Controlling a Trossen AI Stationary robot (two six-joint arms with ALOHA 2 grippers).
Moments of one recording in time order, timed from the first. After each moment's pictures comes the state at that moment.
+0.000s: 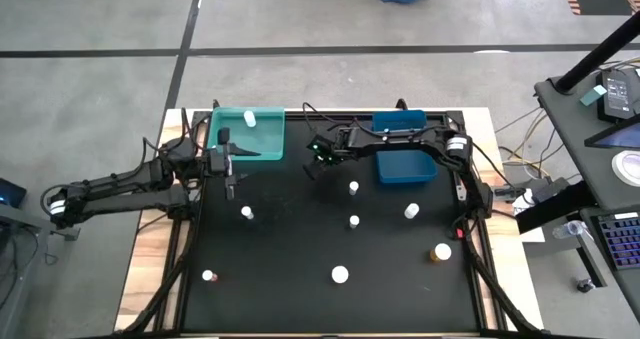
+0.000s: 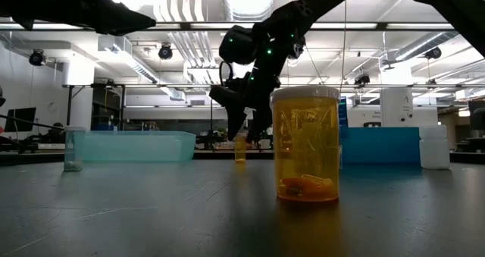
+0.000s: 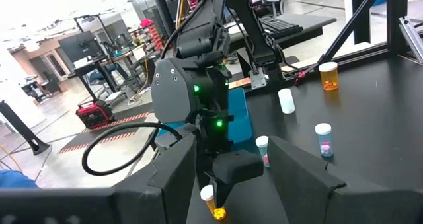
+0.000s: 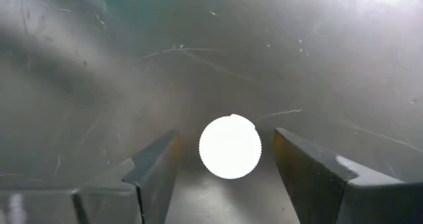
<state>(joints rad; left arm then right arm) 0.32 0.48 0.42 0.02 0.17 0.38 -0.28 2.12 1.61 -0.56 0.15 0.53</state>
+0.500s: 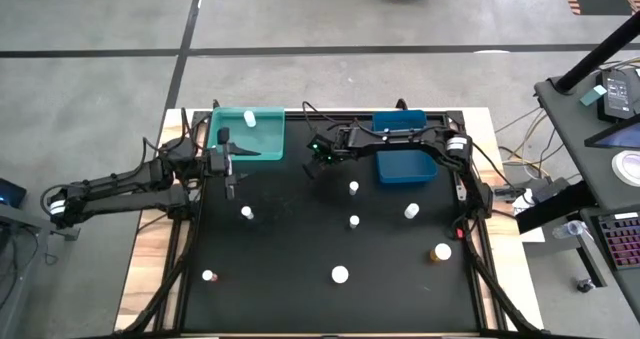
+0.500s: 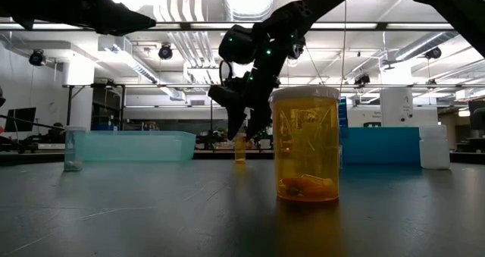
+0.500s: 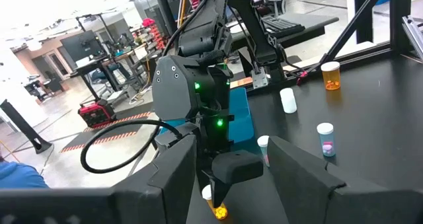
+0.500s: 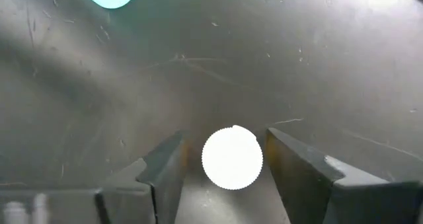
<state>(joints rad) 0.32 0.48 0.42 0.02 0.16 0.38 -0.28 2.12 1.61 -0.54 0.16 0.53</state>
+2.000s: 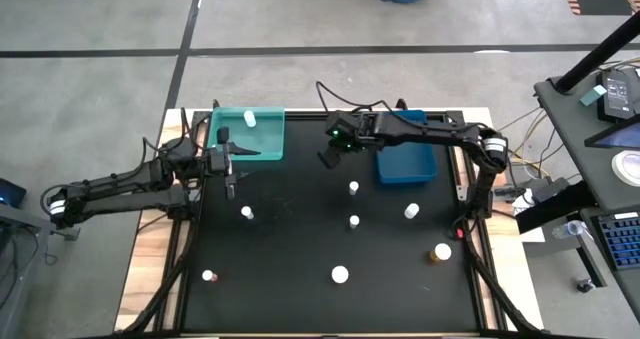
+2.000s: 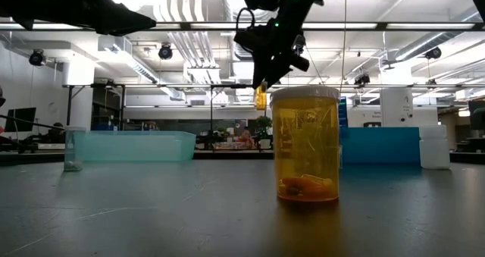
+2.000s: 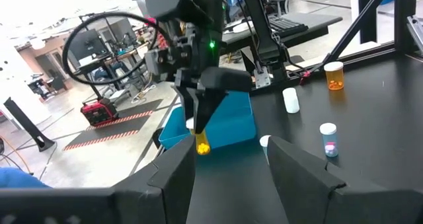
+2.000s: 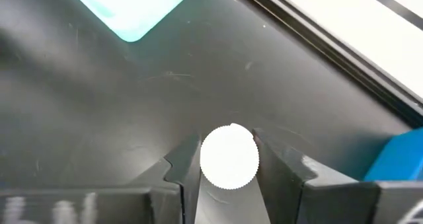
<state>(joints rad) 0.32 0.48 0.42 0.02 0.15 0.37 -0.27 1.84 1.61 -0.77 0.24 0.46</state>
